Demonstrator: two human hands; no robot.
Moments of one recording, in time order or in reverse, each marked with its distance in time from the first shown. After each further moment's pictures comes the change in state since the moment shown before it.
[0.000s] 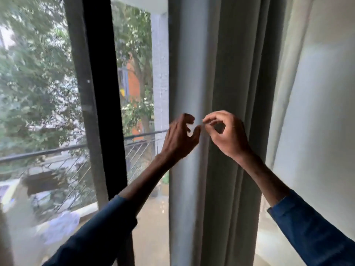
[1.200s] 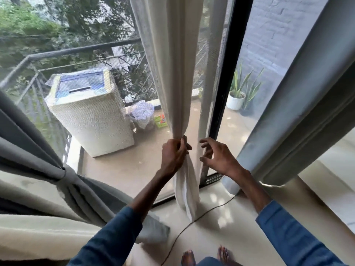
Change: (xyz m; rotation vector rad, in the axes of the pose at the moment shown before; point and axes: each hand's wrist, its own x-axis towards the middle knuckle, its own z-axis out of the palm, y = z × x) left_hand -0.422 -0.164 -0.301 0.021 -0.204 -1.015; right_hand -0.357 -0.271 0.267 0.311 -0.950 0.514
